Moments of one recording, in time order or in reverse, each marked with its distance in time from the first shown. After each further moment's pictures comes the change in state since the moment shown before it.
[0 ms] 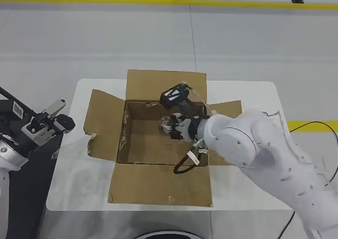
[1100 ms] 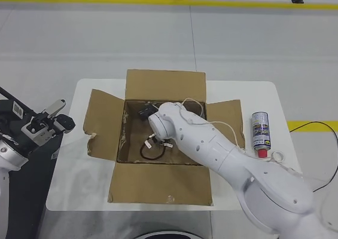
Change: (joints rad) left arm 0.000 0.000 0.000 0.000 0.000 0.000 0.000; right arm 0.263 -0.542 -0.480 1.085 0.053 -0.054 -0.013
